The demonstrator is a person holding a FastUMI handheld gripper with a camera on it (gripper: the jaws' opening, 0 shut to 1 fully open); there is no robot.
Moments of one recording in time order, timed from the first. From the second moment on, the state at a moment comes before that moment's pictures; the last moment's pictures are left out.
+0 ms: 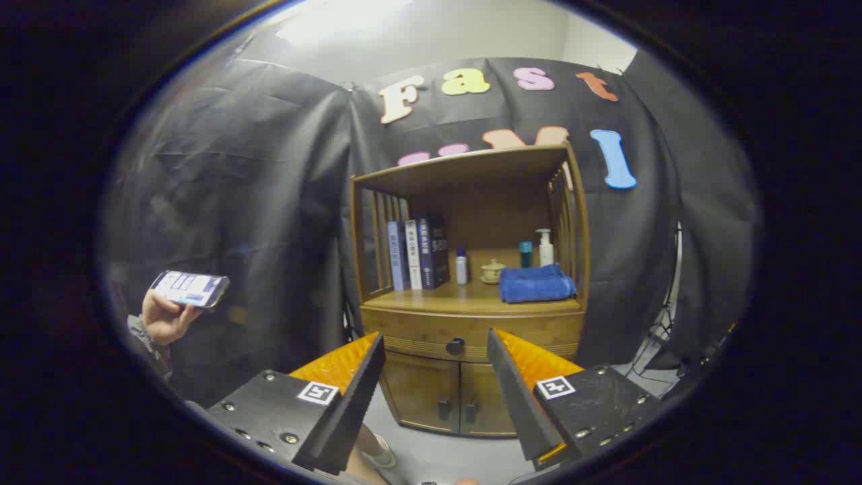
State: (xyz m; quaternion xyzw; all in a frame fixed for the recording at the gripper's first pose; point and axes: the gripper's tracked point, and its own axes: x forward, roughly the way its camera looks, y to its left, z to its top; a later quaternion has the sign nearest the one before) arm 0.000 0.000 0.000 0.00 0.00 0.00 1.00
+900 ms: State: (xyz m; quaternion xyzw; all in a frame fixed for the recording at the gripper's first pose) arm 0.030 -0.006 -0.031 -0.04 0.02 -0.04 1.00
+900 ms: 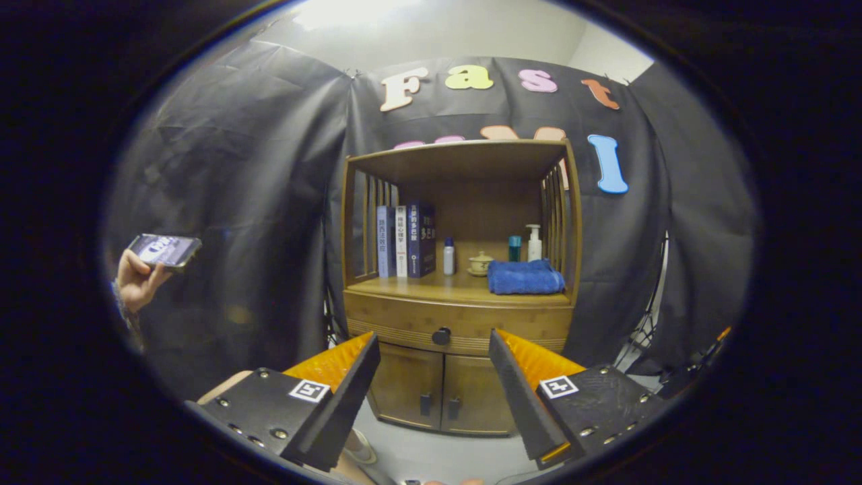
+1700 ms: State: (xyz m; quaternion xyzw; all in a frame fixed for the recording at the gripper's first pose) arm 0.246 -0.034 -0.154 -0.03 0.08 -0.10 0.99
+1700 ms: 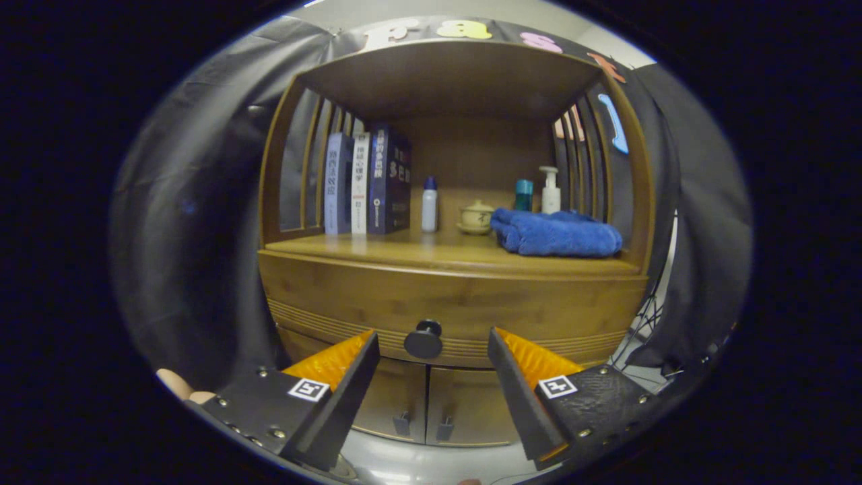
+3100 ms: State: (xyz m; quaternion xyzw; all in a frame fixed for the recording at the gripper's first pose) arm 0.247 -0.032 -0.190 -0.03 0.15 -0.17 0.97
